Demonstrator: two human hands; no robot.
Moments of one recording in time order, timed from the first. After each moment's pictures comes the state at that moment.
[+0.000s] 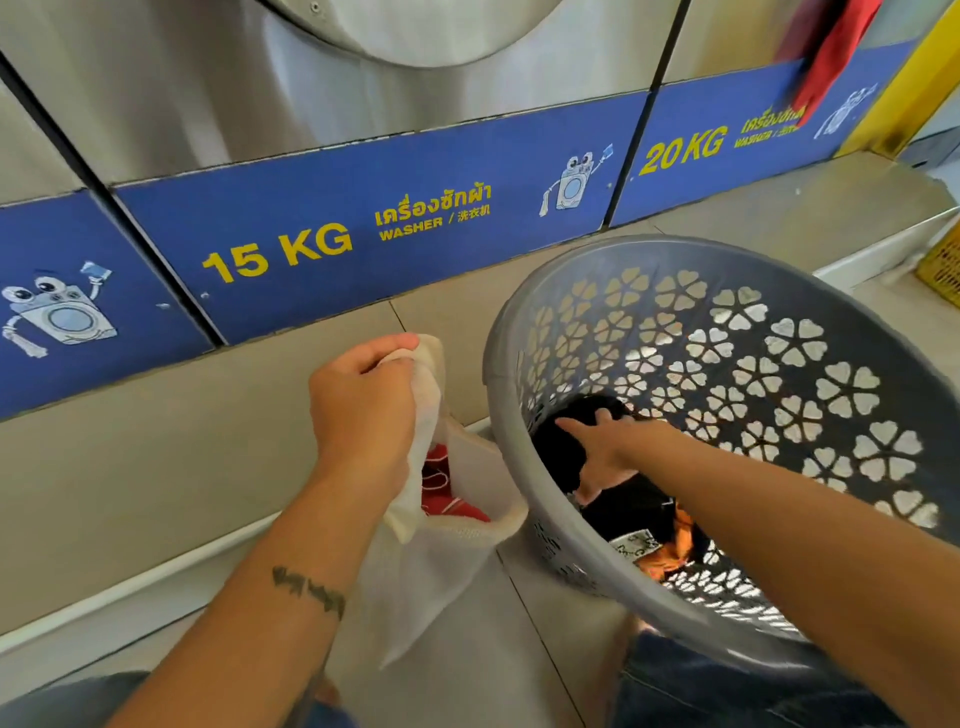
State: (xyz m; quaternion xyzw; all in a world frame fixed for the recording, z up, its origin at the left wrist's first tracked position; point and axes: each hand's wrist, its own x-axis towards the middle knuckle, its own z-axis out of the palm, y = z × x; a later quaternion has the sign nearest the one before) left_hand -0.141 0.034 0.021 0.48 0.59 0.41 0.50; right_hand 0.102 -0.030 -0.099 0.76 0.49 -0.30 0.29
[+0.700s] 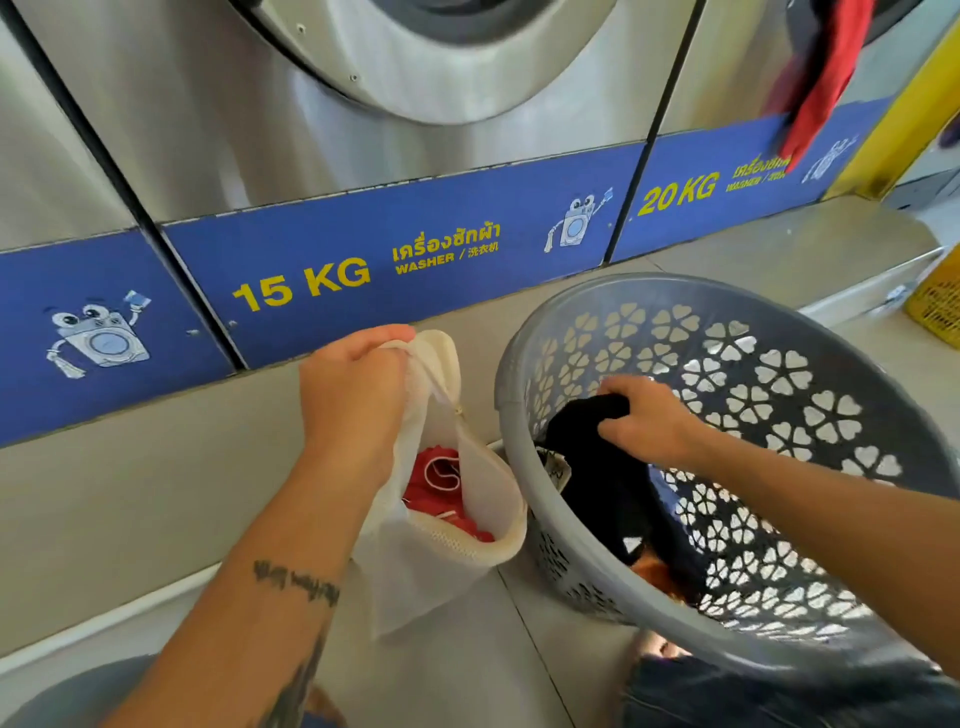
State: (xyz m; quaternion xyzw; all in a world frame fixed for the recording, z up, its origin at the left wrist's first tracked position) left_hand -0.158 0.043 0.058 0.48 0.54 0.46 0.51; right_hand 0.117 -0.052 -0.024 0.81 0.50 -0.23 -0.21
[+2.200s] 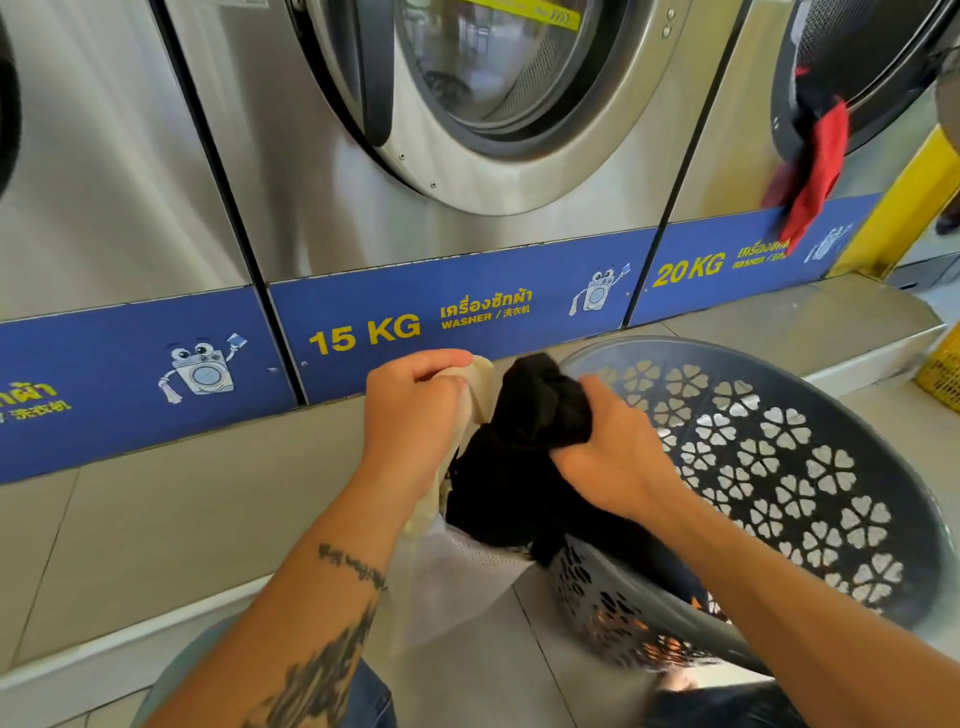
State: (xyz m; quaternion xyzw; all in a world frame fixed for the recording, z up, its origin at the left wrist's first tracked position) left_hand -0.189 0.018 0.101 0.57 0.46 0.47 0.50; right_hand -0.020 -0.067 0.068 0.78 0.52 -0.14 -0.33
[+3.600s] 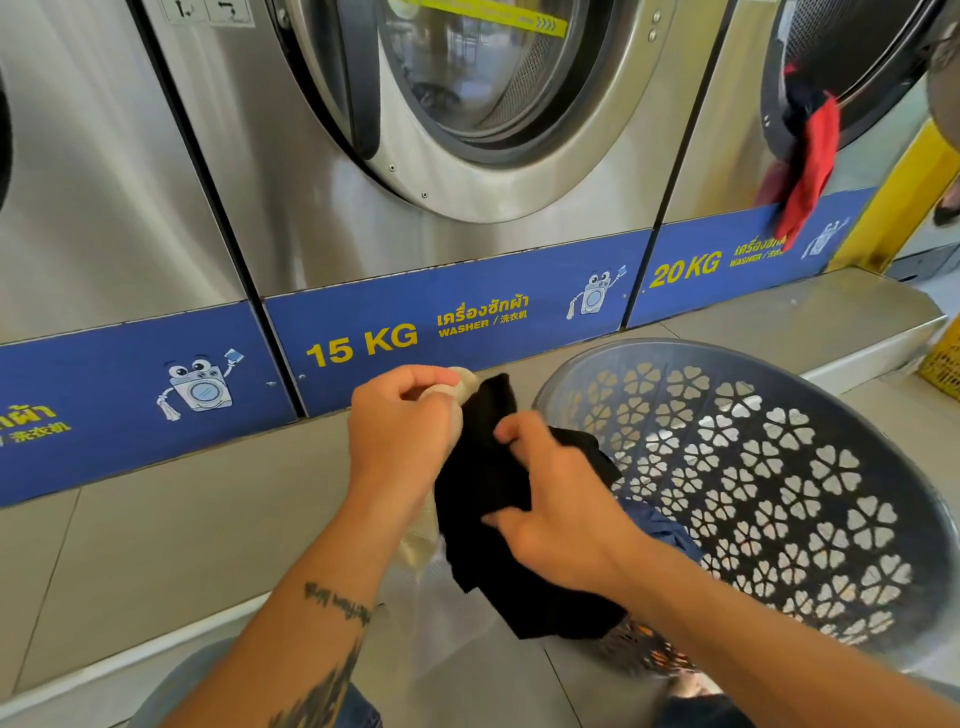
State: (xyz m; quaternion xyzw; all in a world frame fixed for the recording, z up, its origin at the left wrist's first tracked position) left_hand -0.193 0.012 0.101 0.57 0.49 0.48 0.46; right_hand -0.072 -0.082 0.067 0.67 0.62 -0.22 -0.33
